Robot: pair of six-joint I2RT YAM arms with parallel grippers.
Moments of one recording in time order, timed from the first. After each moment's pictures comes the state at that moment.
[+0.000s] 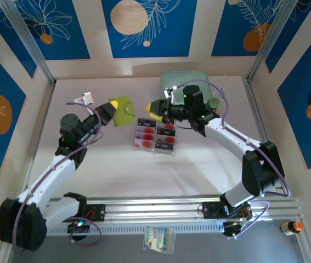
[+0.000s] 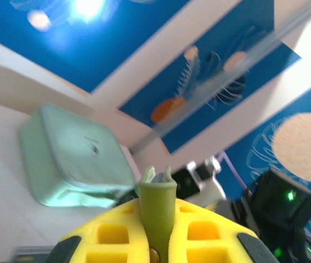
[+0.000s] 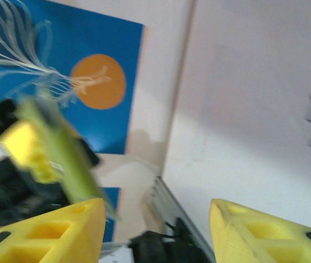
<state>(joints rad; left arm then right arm) -0.25 0.98 0.64 0.45 0.42 -0.90 0.51 1.53 1.10 0.02 -0.78 1.00</state>
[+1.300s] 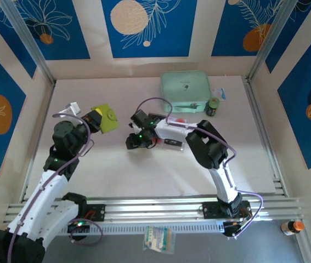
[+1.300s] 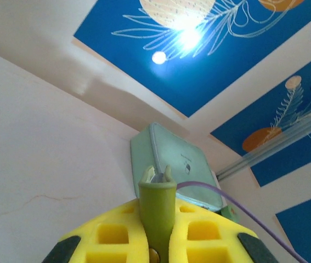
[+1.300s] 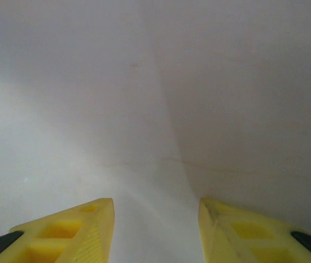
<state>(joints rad) -0.24 0.79 0.64 0.03 0.12 -0.78 0.80 2.13 1.50 -0.49 -0.33 0.52</state>
